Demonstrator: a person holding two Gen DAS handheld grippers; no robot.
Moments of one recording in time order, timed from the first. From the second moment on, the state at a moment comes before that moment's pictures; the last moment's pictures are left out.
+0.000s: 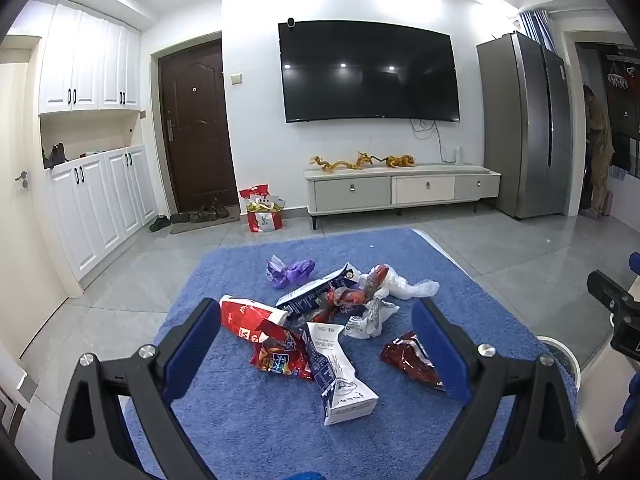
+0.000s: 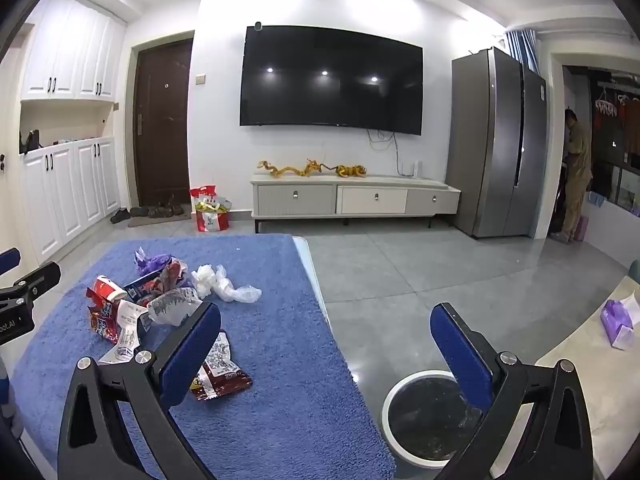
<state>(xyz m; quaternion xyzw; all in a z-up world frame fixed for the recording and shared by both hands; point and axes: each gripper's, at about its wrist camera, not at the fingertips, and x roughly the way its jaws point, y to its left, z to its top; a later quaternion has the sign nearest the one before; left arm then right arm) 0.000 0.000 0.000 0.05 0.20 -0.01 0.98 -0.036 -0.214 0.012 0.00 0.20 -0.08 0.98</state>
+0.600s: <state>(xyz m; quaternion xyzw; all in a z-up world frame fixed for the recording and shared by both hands) -0.008 0.010 0.014 0.05 0.19 -0.01 0.98 -0.049 -0.221 0.033 0.00 0.18 -0.08 0.98</state>
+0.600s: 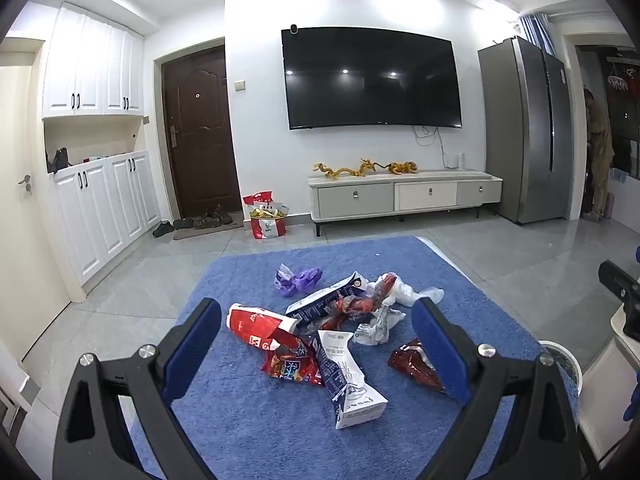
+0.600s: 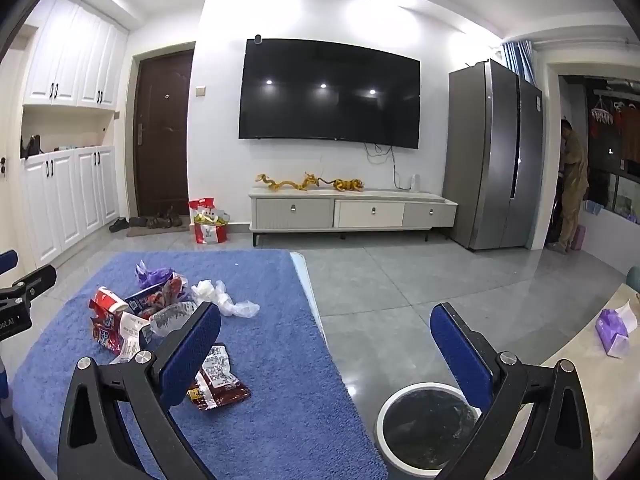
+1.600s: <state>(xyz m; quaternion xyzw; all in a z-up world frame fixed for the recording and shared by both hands) -0.021 0.020 0.030 0.04 0.15 0.01 0.99 -0.055 -0.224 0.040 0.01 0.11 -0.05 0.99</state>
